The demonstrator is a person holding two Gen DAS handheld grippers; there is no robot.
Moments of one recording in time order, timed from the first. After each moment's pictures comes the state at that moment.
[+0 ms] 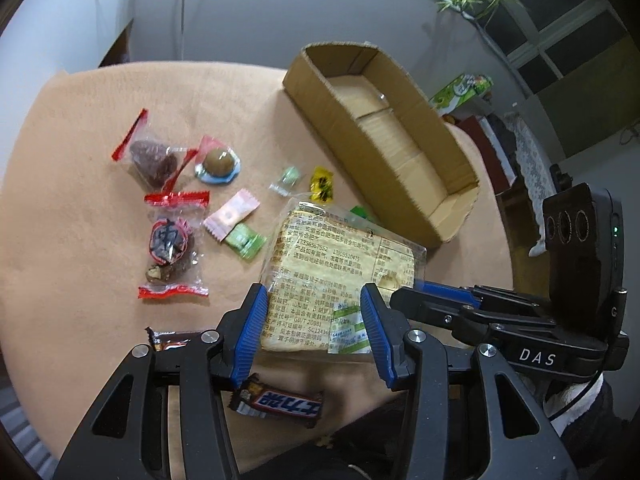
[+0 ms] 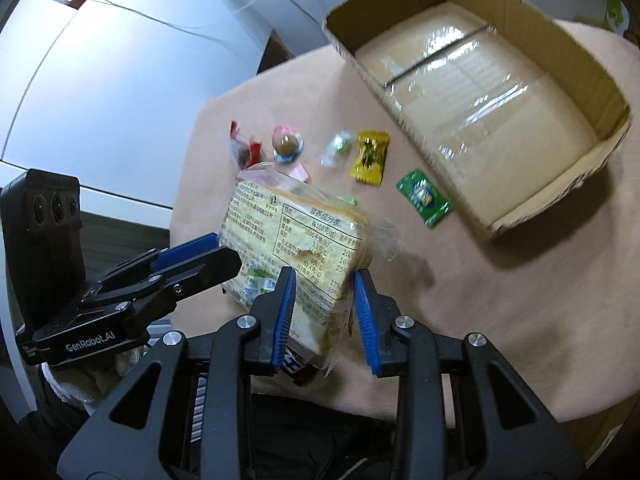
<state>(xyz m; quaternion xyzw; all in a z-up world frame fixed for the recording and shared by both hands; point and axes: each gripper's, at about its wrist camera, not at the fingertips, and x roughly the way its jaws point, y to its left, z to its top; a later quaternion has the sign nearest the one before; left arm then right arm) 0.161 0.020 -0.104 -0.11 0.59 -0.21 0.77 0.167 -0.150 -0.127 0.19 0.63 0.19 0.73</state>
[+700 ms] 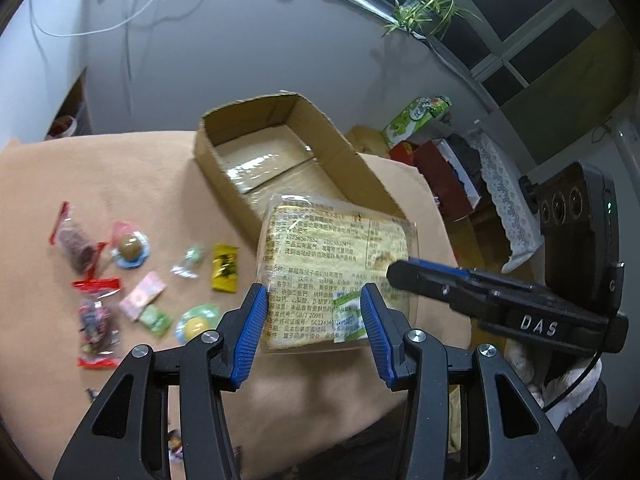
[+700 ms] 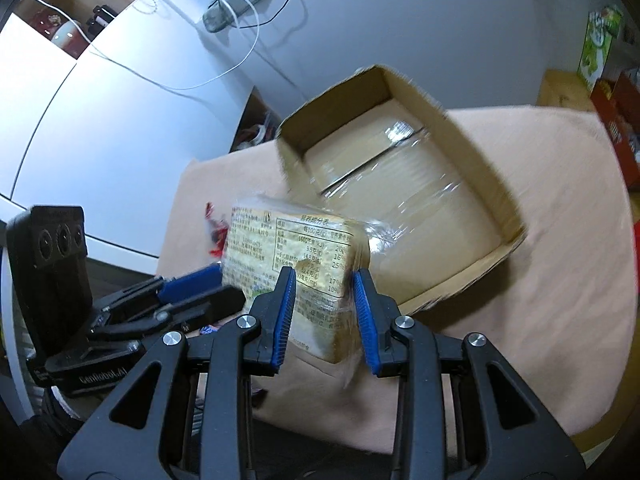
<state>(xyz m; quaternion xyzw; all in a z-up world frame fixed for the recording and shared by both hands) 0.194 -0.059 -0.069 -0.13 0.54 -0.26 0.79 0.210 -0.230 -0.068 0.15 0.58 0.16 0.78</state>
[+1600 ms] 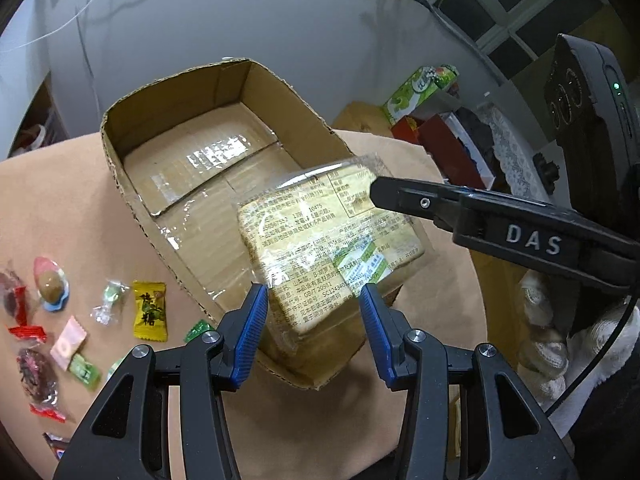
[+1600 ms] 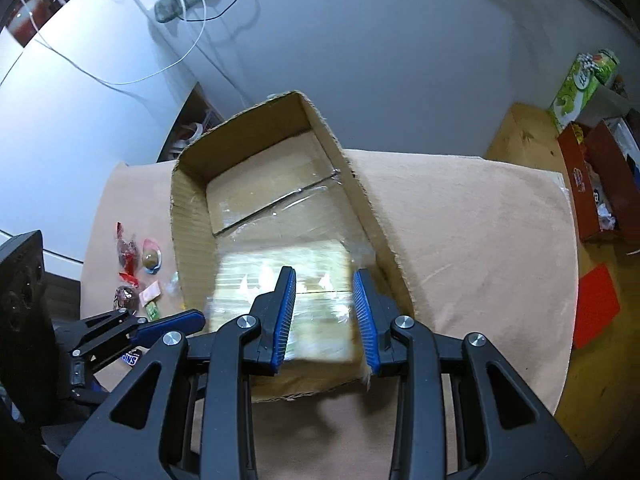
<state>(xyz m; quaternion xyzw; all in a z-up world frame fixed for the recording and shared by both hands) 0.224 -0.136 -0.105 -0.09 0.57 -0.26 0.77 0.279 -0.275 -0.099 0.06 0.60 0.11 0.79</state>
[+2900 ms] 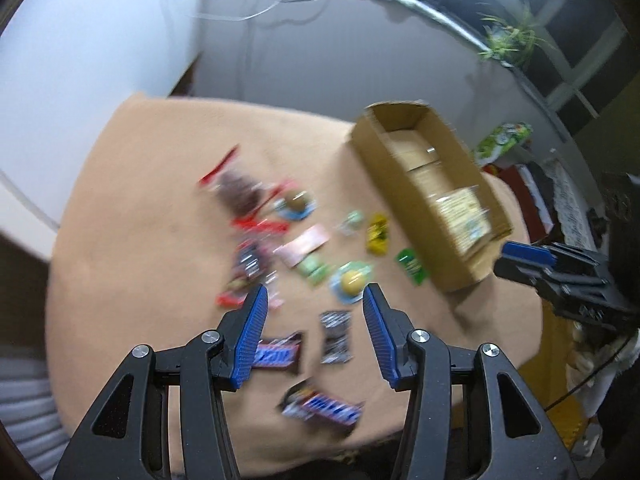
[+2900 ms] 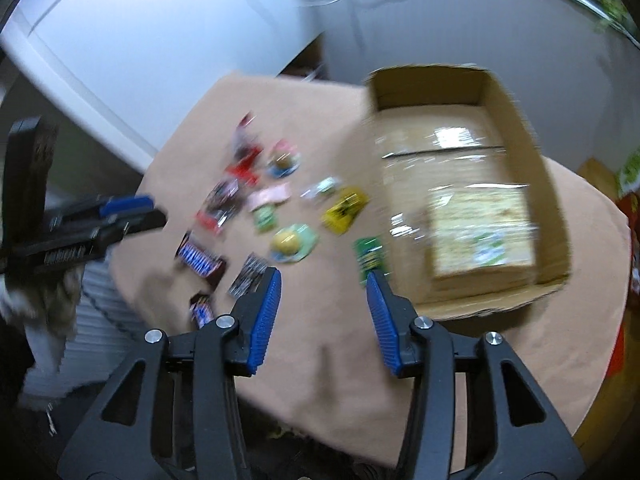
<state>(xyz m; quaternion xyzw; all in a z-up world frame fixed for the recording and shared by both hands) 0.135 0.057 -0.083 -0.11 0.55 -0.10 0.82 0.168 -0.133 -0.089 -0.05 0.59 0.27 0.76</state>
